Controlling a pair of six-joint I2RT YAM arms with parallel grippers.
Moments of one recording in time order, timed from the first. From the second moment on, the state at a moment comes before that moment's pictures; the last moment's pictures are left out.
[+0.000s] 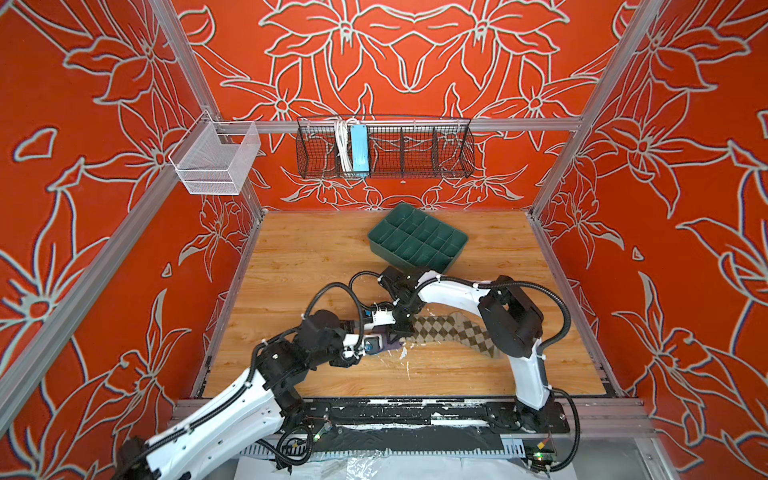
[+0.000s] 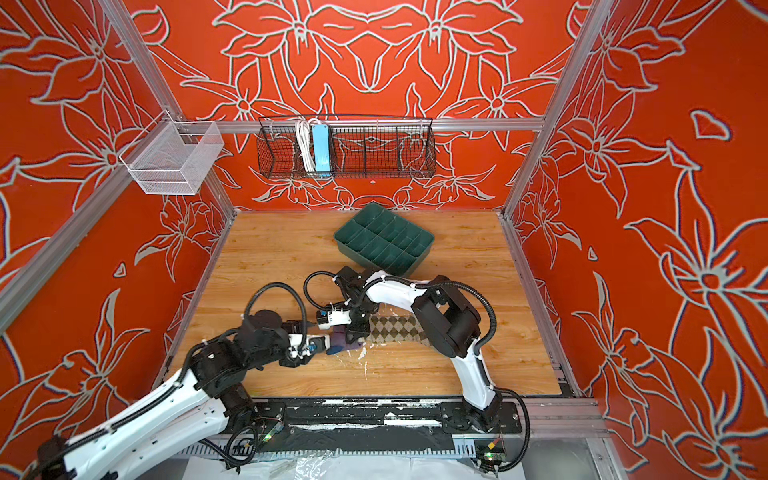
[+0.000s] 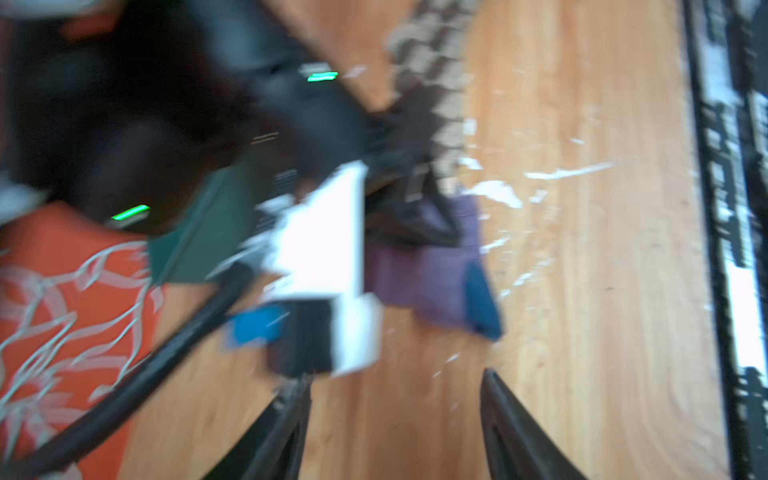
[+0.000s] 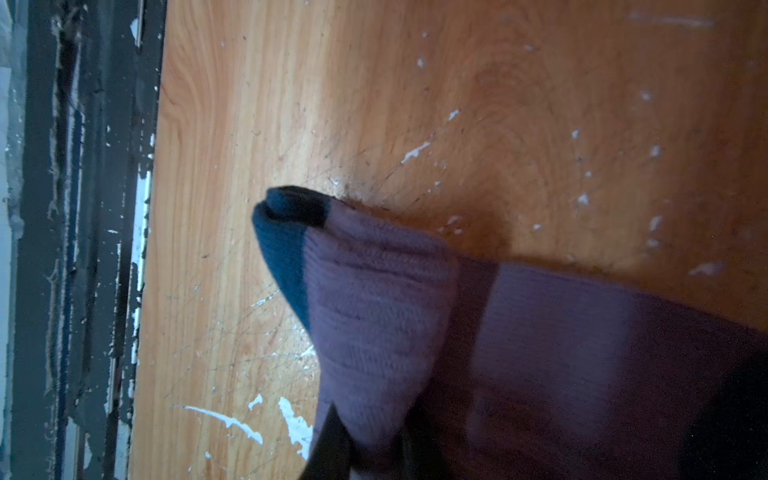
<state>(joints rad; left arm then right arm) -0.79 0.72 0.47 -0.48 0.07 0.86 0.83 2.07 1.48 -0.90 -0.50 -0.78</state>
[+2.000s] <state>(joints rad) -0.64 1.61 0.95 -0.82 0.35 0.70 0.68 0.93 0.73 -0.36 -0.46 -0.59</state>
